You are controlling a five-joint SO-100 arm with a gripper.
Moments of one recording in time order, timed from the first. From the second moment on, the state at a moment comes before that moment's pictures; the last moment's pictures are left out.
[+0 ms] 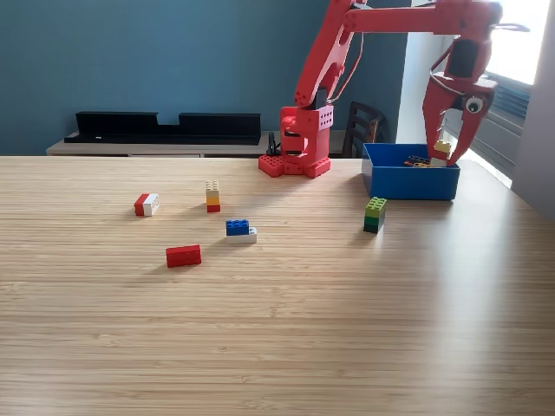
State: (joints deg) arm -57.9 70.0 66.5 95.4 1.0
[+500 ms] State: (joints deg) arm -69.9 70.0 69.0 95.4 2.8
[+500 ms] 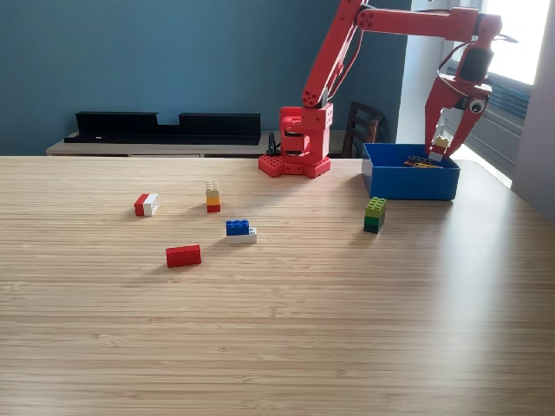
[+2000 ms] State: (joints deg) arm -40.5 70.0 38.6 99.4 4.4
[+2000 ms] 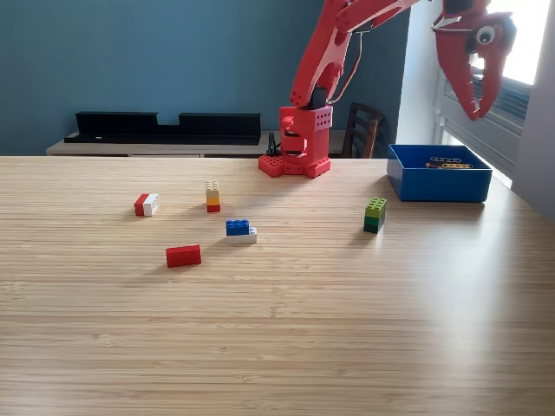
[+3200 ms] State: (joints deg) arm -24.8 70.0 50.9 99.7 -1.8
